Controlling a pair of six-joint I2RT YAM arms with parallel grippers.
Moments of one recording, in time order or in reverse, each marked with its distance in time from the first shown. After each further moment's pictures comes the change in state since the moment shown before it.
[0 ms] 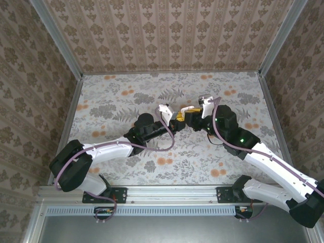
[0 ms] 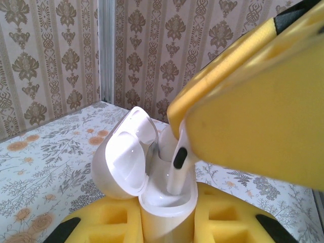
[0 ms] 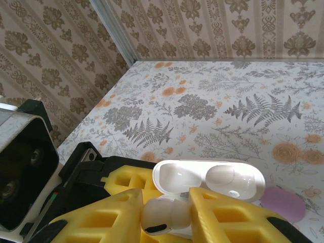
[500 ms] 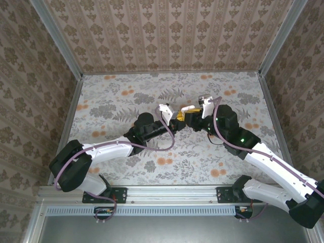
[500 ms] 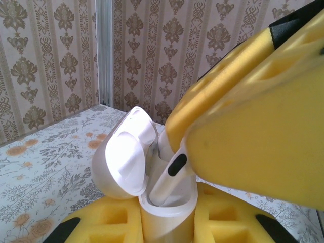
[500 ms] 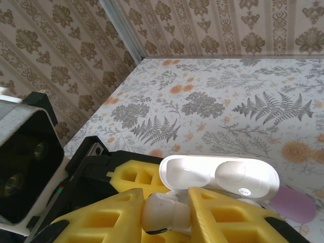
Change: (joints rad) left arm 0.000 -0.001 0.011 -0.005 0.008 0.007; right arm -0.008 0.000 0.000 0.005 -0.049 0.009
